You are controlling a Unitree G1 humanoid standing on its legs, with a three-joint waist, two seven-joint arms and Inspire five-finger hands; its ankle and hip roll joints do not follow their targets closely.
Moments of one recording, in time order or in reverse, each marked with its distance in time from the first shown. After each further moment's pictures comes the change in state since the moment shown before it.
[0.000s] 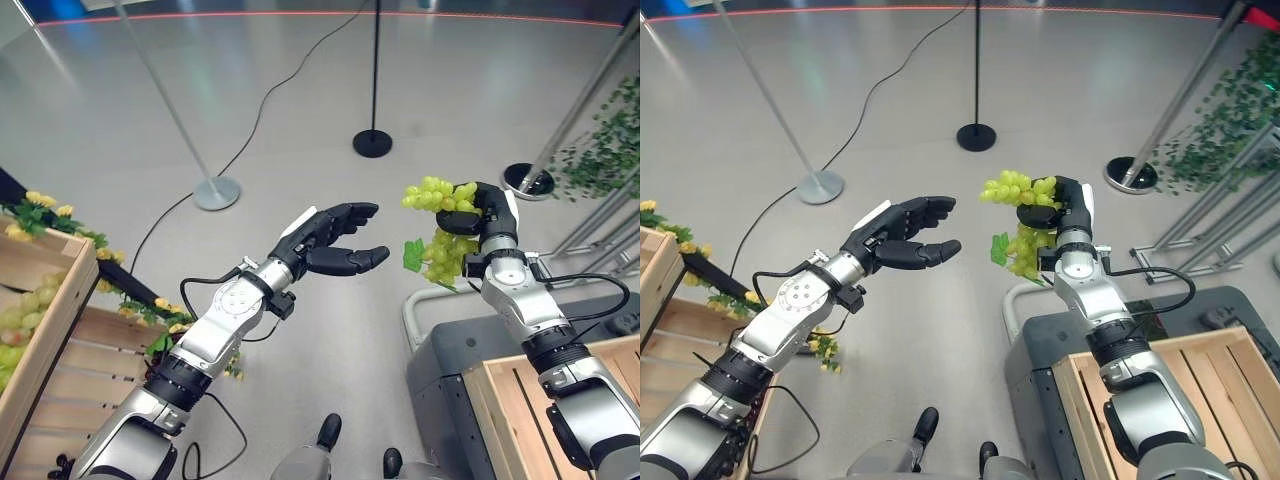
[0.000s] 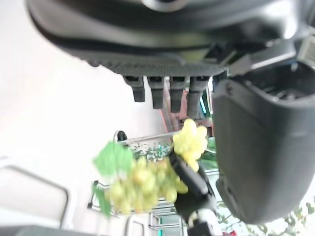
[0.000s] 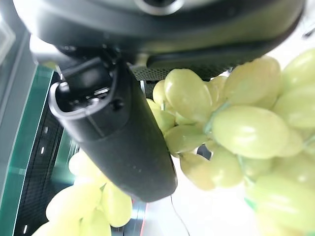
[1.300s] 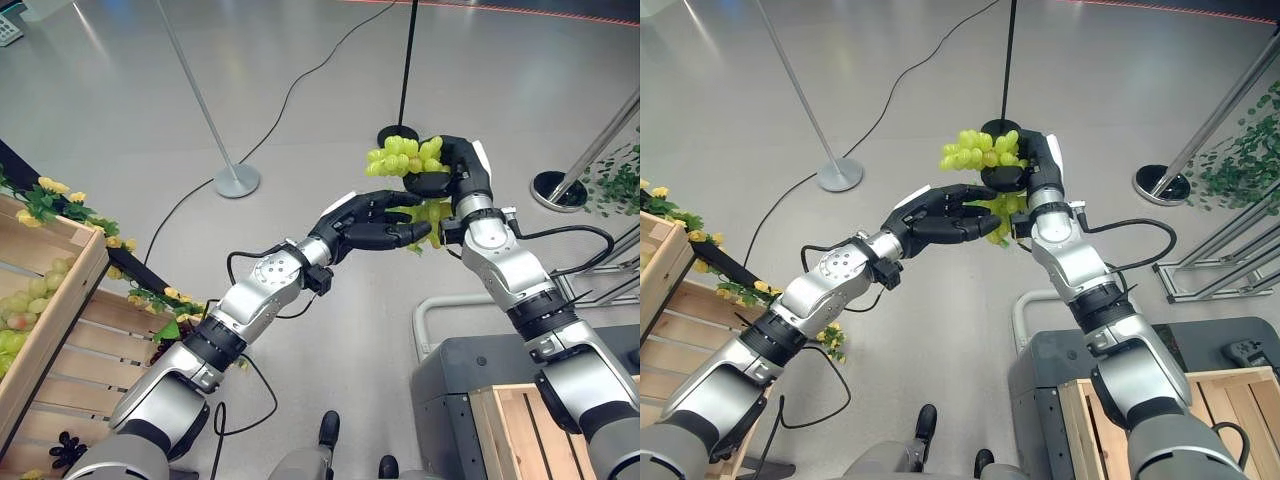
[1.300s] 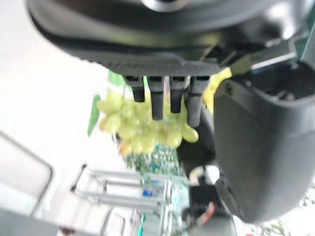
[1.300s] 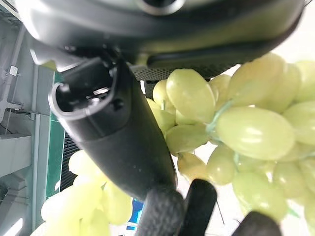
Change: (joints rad) left arm -0.251 -0.091 -0.103 0.112 -0.110 0.118 0.111; right arm -0.198 0.034 0.082 -0.037 0.005 0.066 0.037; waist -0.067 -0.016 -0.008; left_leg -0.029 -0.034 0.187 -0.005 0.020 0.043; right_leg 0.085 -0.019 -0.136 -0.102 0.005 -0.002
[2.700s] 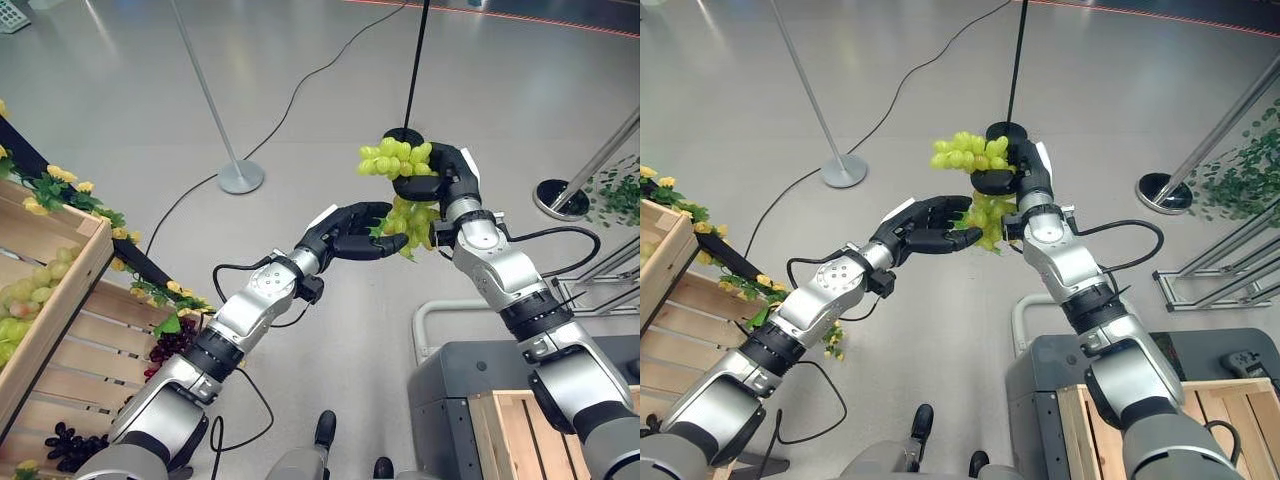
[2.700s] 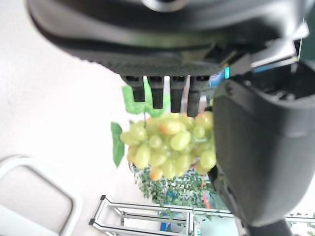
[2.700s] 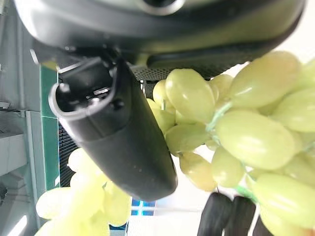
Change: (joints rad) left arm 0.066 -0.019 0.034 0.050 0.123 0.013 0.021; right arm 0.000 0.055 -0.001 -0.007 0.117 0.020 0.014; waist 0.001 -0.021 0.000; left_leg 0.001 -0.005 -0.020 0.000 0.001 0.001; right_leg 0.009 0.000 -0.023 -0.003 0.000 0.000
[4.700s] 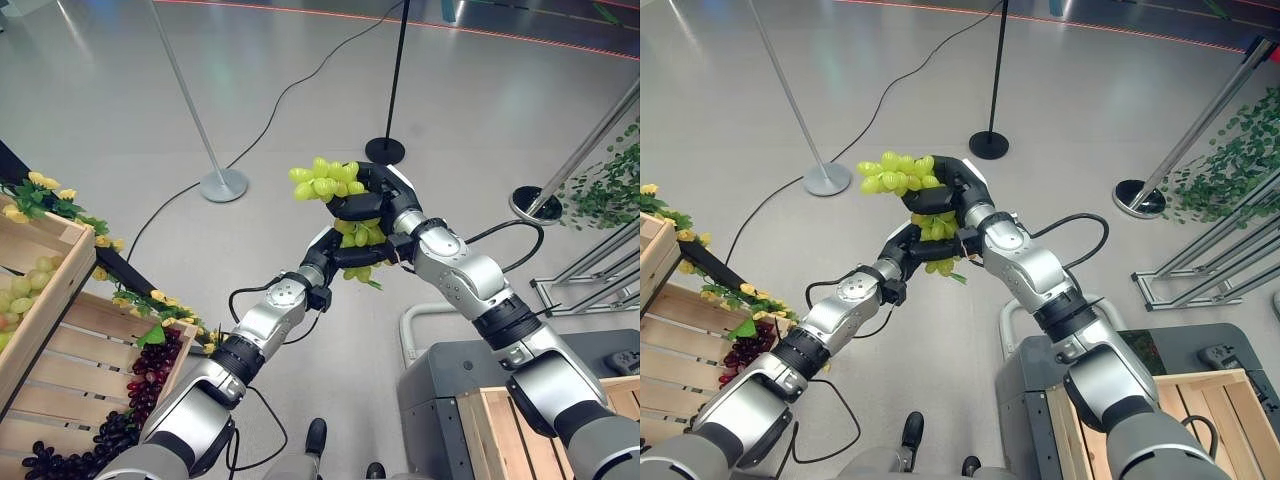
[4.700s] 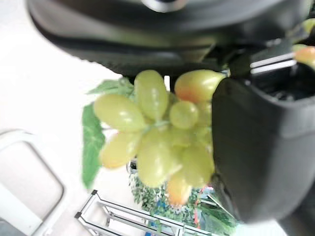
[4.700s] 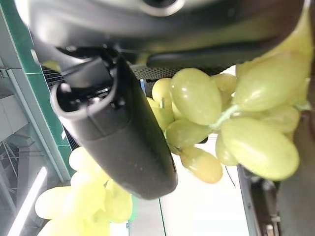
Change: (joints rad) left arm 0.001 -0.130 -0.004 0.238 -0.076 -0.080 0.065; right arm 0.000 0.085 0.078 -0.151 0.110 0.119 0.146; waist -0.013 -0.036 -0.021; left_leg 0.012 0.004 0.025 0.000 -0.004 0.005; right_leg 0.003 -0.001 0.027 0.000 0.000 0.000
